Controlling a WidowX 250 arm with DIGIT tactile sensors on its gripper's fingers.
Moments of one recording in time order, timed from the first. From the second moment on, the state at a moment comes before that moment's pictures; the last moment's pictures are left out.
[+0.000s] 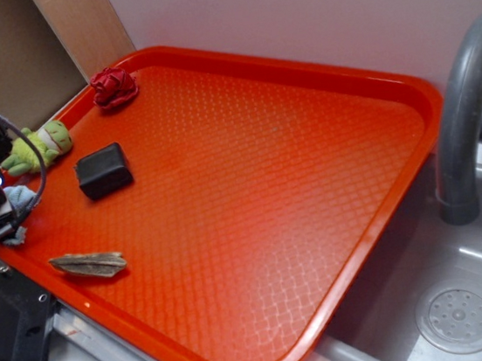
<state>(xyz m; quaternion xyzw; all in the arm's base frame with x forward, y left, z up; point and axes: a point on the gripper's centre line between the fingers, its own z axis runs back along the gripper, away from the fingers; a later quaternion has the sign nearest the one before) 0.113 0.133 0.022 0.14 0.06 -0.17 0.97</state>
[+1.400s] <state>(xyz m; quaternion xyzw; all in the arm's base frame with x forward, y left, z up) 0.120 0.134 0.049 0.10 0.07 -0.15 0.98</state>
